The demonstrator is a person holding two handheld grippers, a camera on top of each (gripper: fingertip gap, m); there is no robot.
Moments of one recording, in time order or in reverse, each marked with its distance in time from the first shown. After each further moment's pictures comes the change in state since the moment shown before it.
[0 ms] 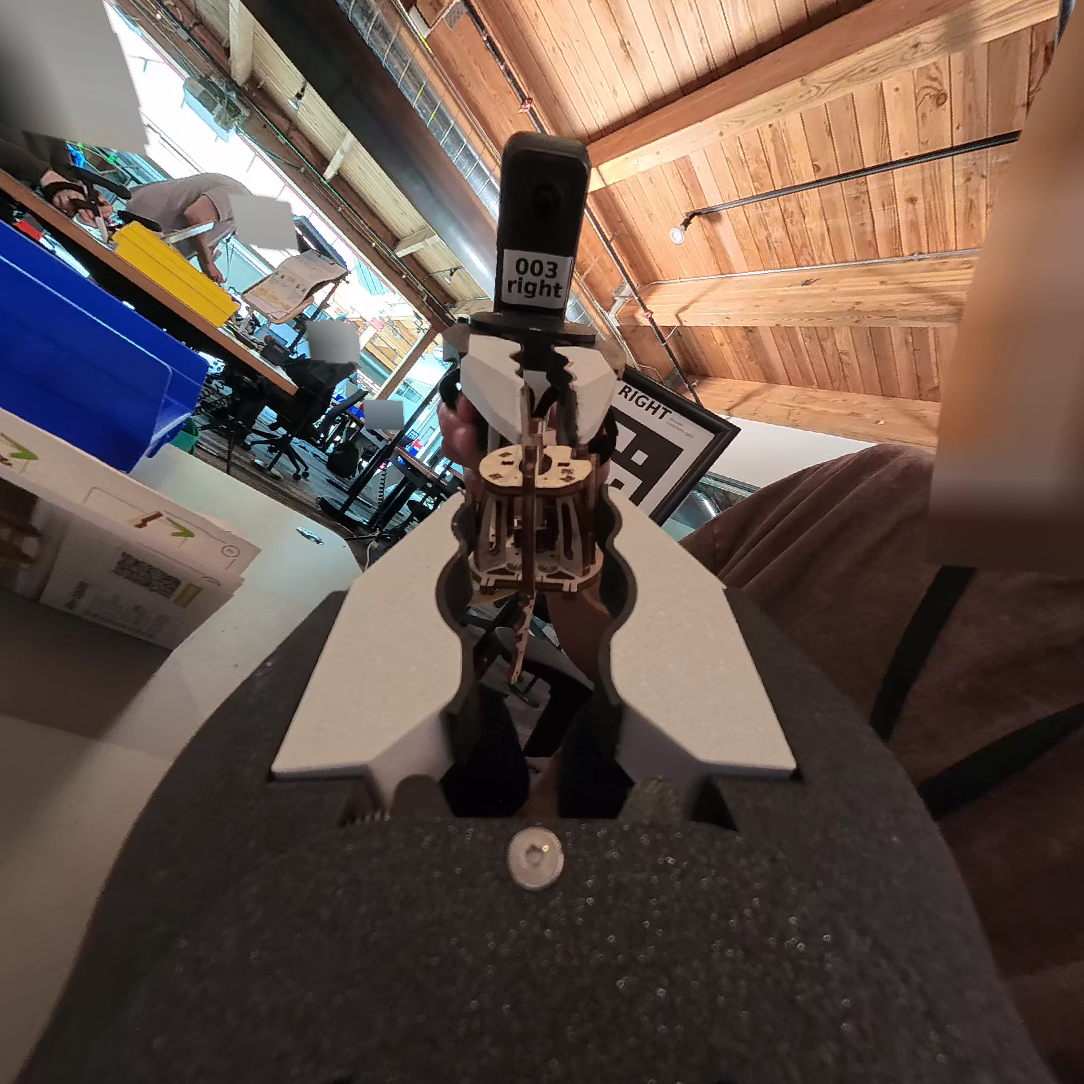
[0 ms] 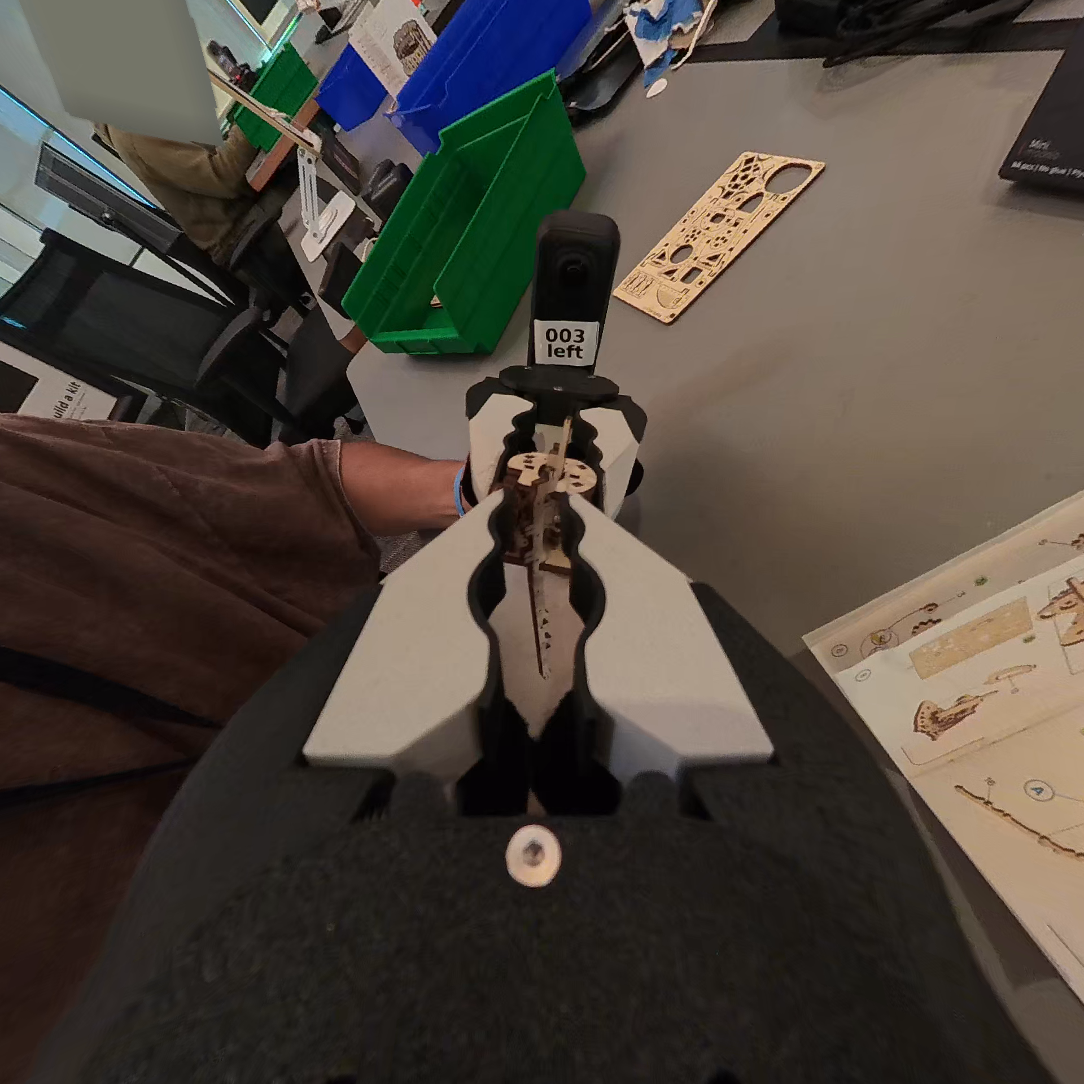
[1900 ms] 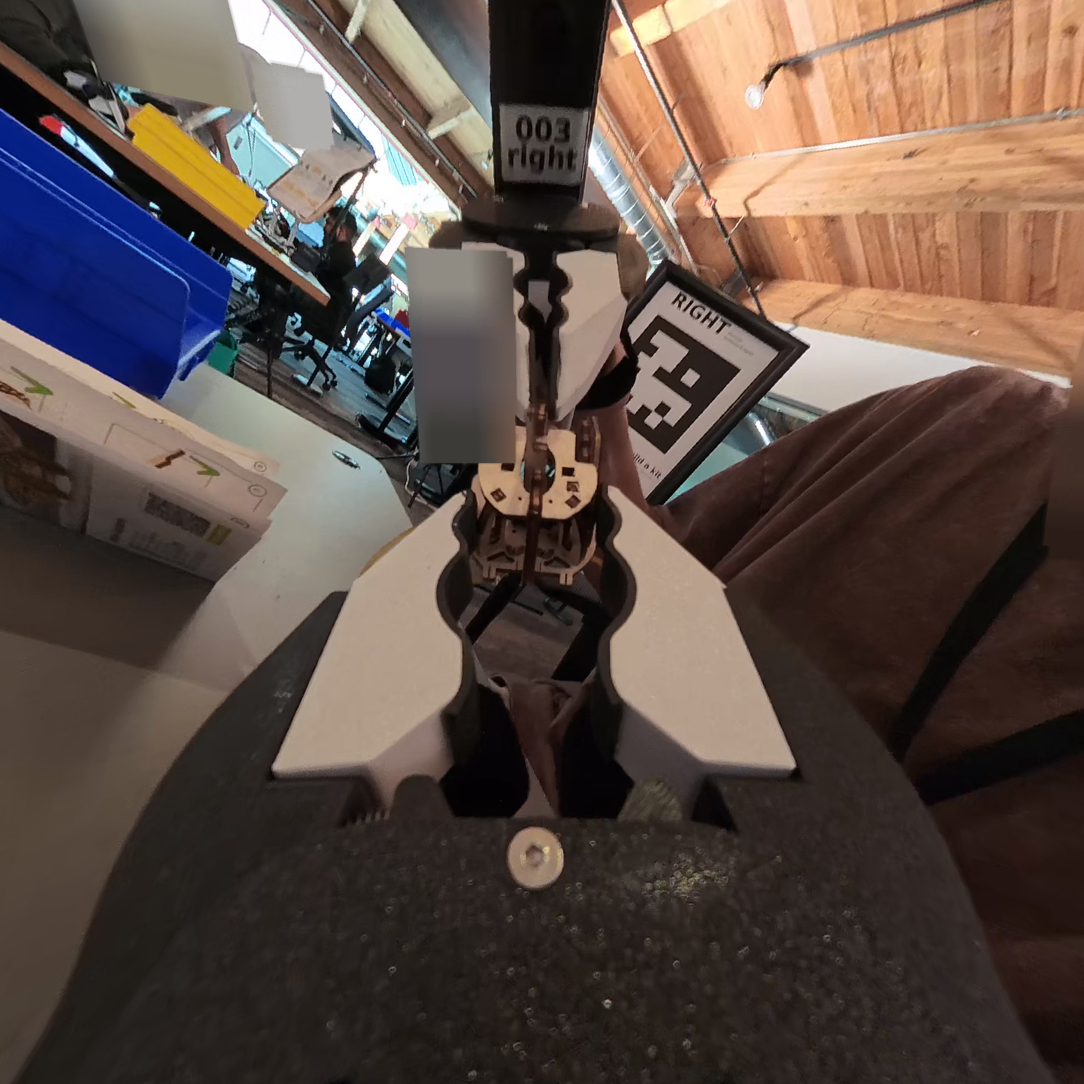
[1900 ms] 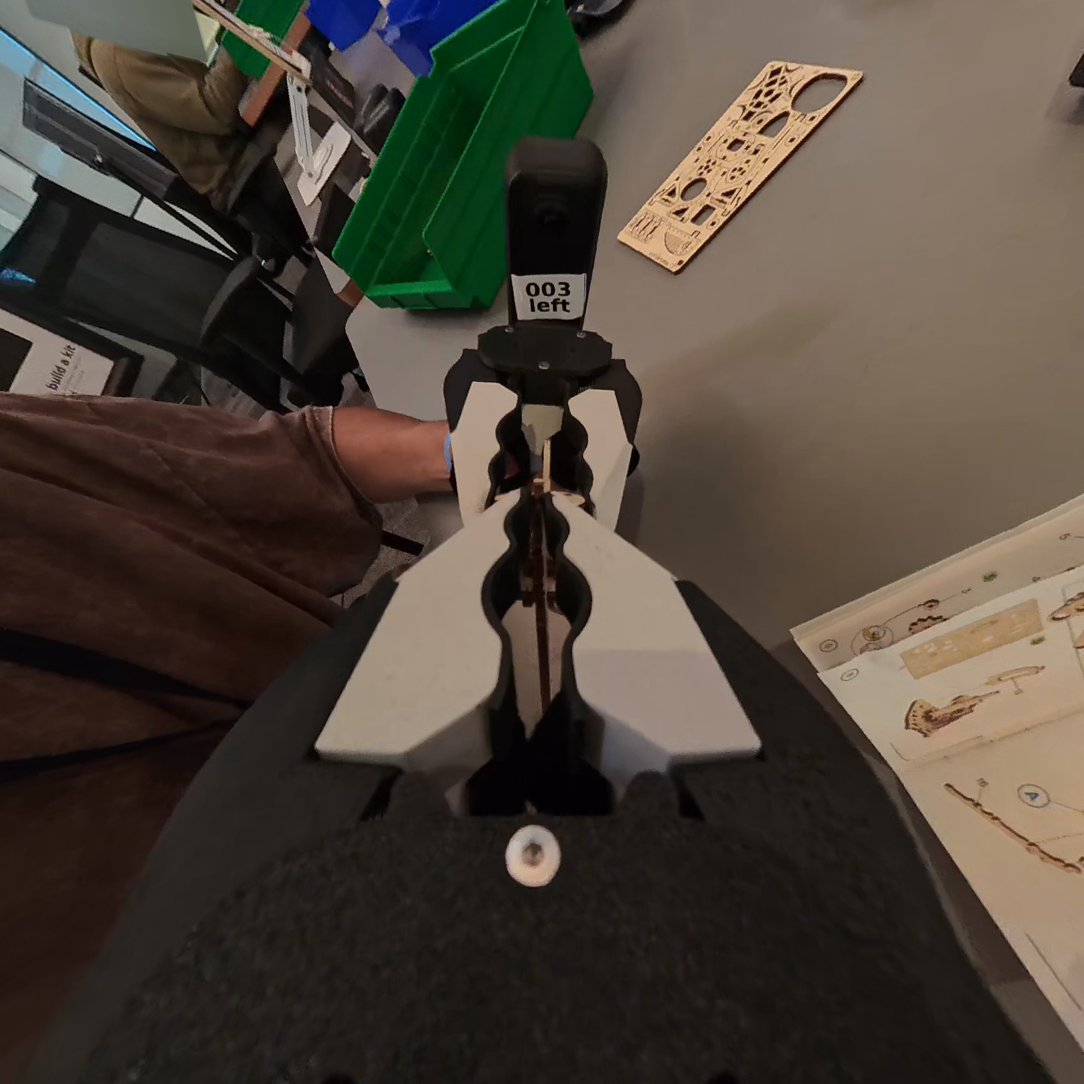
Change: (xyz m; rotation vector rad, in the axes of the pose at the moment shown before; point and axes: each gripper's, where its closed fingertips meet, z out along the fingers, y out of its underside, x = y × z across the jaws) left arm -0.013 0.022 0.003 -0.175 -0.084 0.023; right arm 0.012 0.009 0.009 -0.099 -0.036 0.023
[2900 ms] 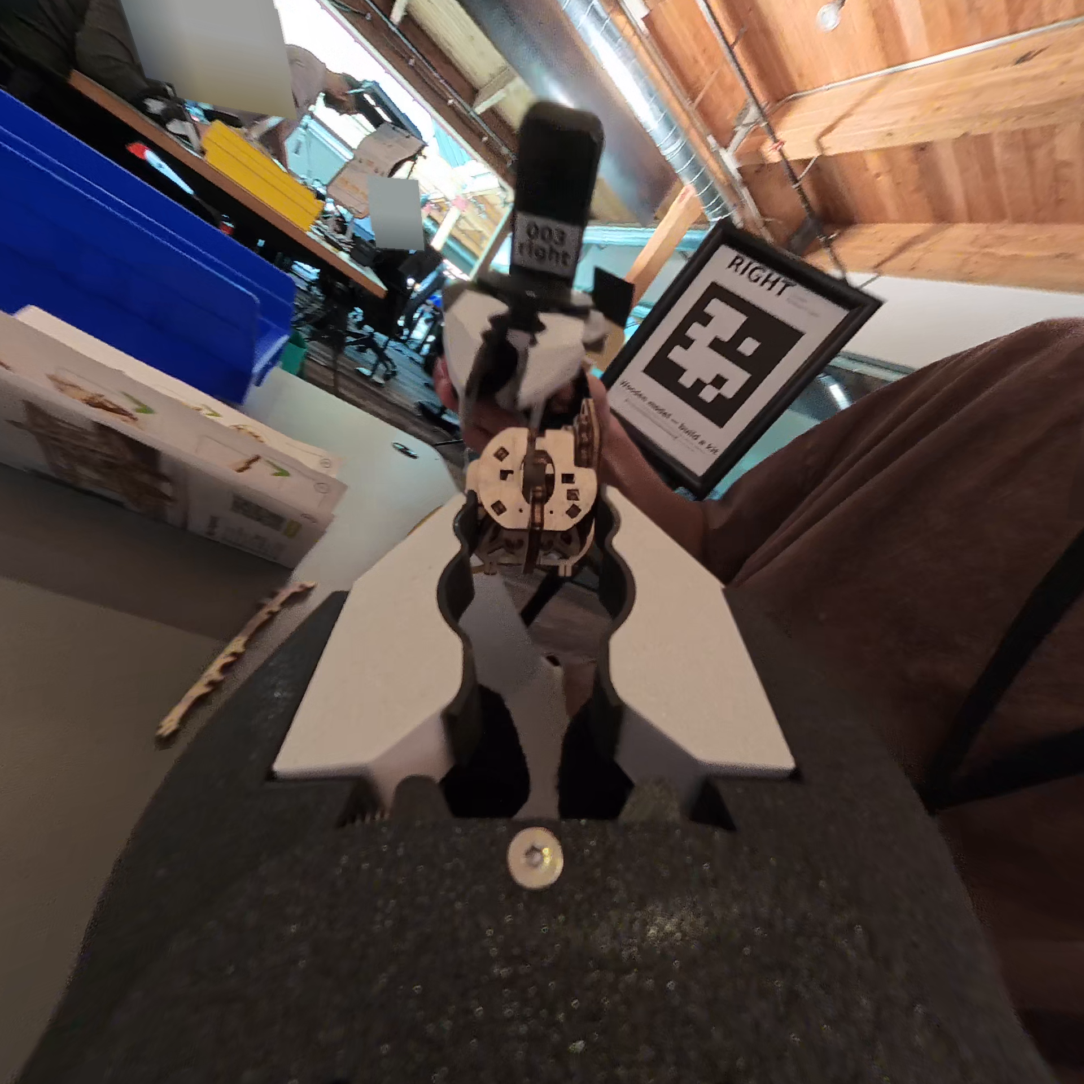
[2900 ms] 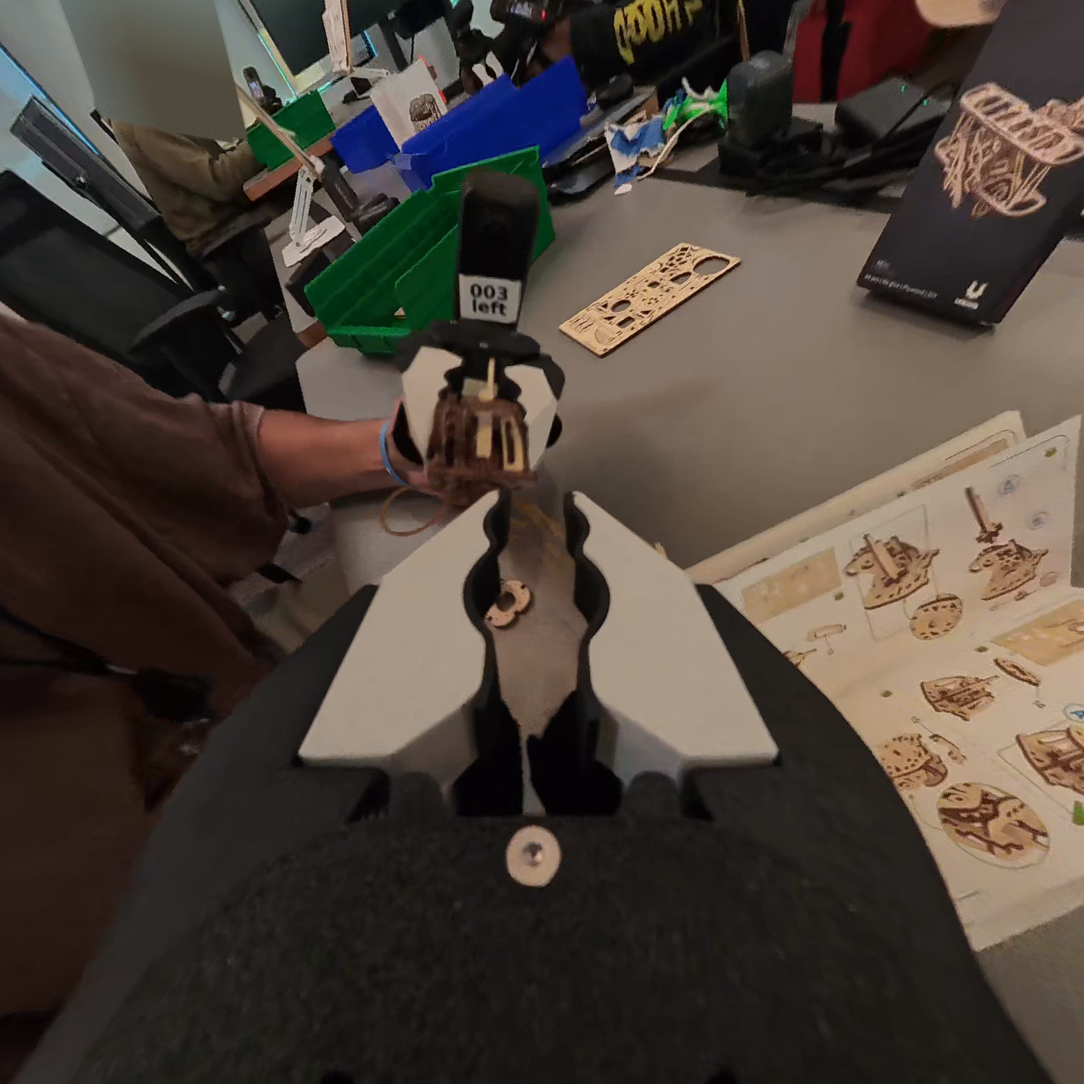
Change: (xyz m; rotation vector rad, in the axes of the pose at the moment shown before) left arm -0.011 -0.001 -0.009 -0.043 -0.097 0.091; right arm 0.031 0.022 -0.039 0.244 0.072 -0.244
